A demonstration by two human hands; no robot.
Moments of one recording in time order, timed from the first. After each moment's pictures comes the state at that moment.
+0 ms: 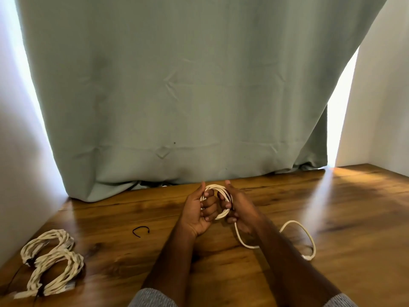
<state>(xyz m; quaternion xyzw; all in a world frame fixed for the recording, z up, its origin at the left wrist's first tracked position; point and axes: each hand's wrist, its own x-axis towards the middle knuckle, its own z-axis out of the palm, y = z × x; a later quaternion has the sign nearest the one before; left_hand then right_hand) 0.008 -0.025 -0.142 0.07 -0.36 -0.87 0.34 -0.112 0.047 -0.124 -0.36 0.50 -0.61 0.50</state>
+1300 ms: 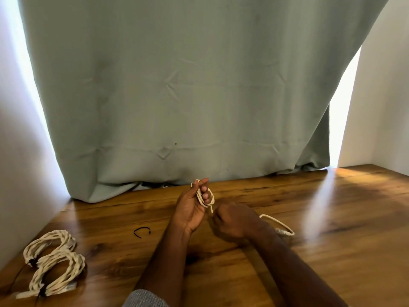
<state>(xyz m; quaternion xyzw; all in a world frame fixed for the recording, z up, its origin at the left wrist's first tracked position) 0.014 -0.040 -0.134 0.09 -0.35 -0.81 0.47 -0.106 0.060 -0.129 -0.74 0.66 -0.14 -0.02</state>
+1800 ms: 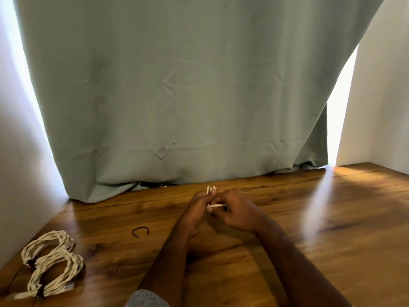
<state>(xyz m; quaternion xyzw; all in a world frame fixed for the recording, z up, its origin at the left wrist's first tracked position) 0.005 -0.023 -0.141 0.24 -0.62 -0.63 0.39 -0.118 0.064 -0.115 -0.78 0.52 -0.35 0.01</state>
